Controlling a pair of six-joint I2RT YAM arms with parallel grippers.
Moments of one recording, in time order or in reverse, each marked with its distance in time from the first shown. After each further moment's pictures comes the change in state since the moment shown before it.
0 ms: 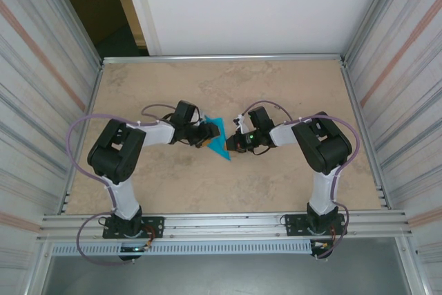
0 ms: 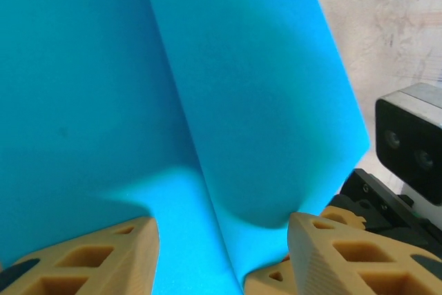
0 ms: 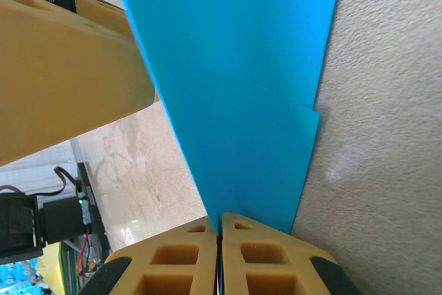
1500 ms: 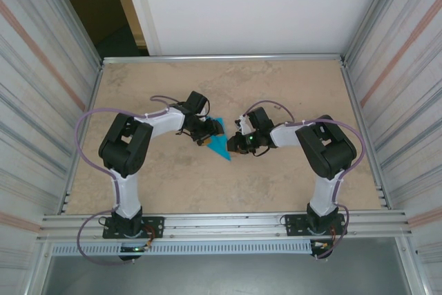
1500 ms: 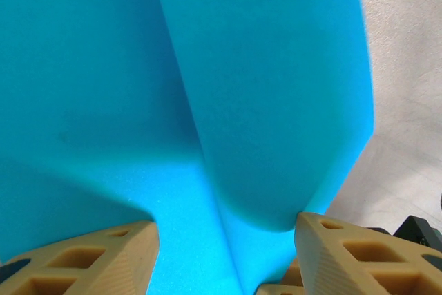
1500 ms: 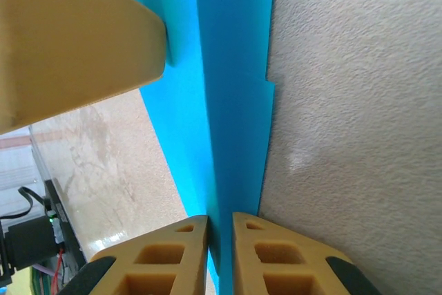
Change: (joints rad) left arm -0.041 0.114 0.269 -0.400 -0.100 0.012; right arm 0.026 -0.059 -0.005 -0.106 0.131 0.014
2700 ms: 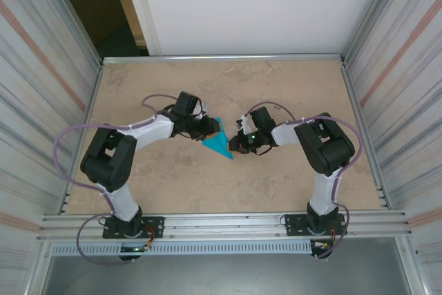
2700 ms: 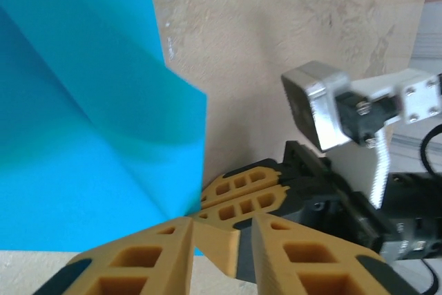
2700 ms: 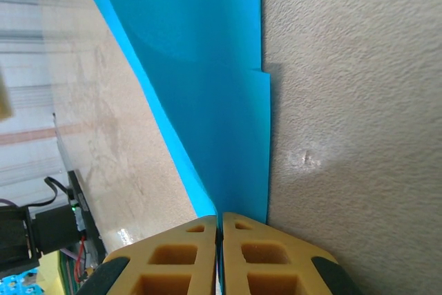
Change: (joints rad) left arm 0.019 -0.202 -0.178 0.242 0.124 0.026; right arm -0.035 0.039 0.002 0.023 -0.089 0.000
